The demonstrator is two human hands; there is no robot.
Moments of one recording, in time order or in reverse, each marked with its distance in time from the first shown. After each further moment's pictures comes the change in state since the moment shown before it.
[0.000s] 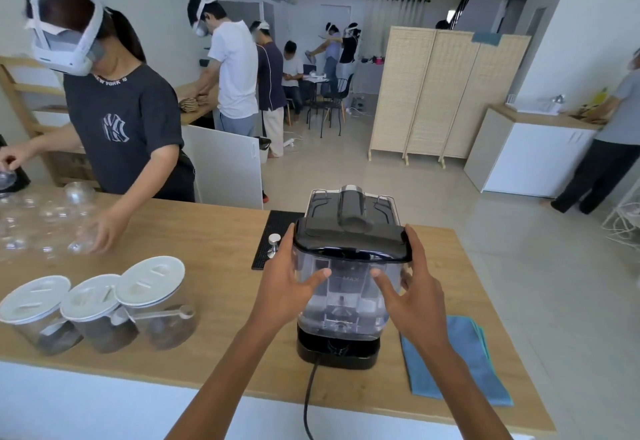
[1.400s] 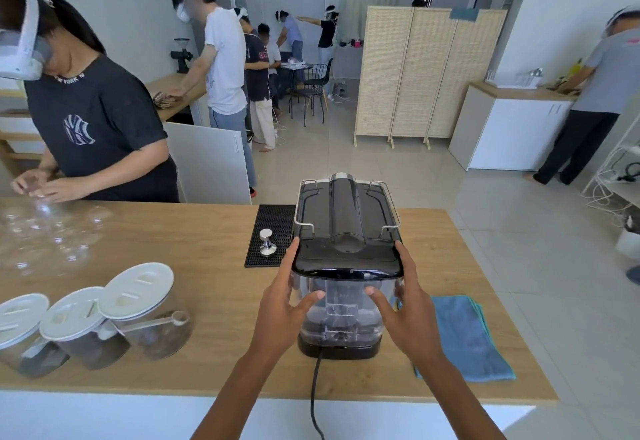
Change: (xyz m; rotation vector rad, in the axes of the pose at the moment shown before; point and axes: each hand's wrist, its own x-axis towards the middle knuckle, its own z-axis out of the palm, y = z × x) left_hand -0.015 -0.079 0.021 0.000 -0.069 0.033; right_hand -0.029 0.040 0.027 -0.072 -0.021 0.137
